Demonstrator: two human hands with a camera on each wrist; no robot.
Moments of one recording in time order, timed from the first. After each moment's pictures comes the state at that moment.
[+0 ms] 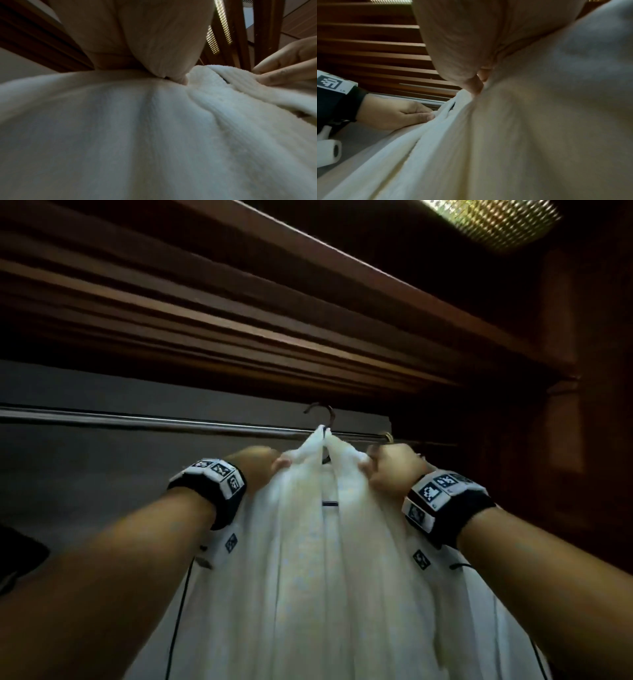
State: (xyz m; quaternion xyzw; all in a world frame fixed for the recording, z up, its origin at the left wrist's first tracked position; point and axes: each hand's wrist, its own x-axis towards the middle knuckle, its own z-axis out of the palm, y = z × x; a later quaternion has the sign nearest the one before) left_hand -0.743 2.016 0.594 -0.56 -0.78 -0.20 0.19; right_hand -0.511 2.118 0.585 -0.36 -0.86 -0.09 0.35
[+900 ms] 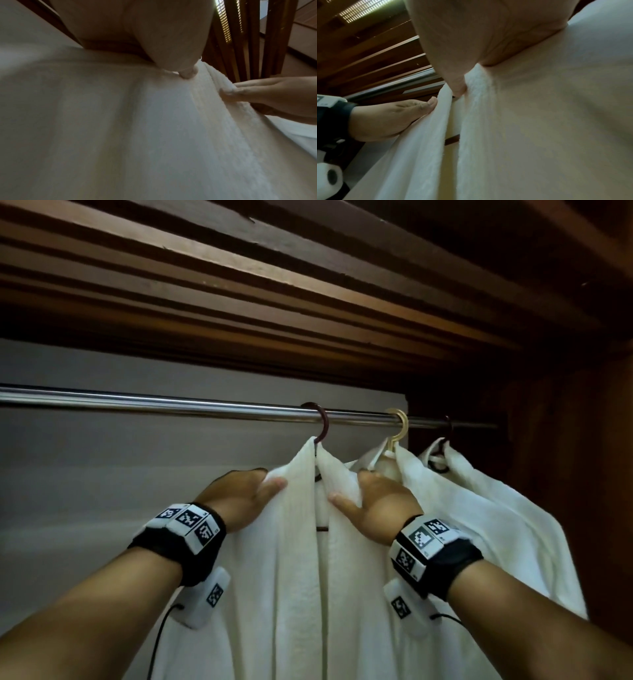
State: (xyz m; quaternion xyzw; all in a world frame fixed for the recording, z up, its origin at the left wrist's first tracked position) left_hand -0.782 2.093 0.528 -0.55 -0.77 -0.24 0.22; right_hand -0.567 2.218 0.522 -0.34 -0.89 -0.03 0.31
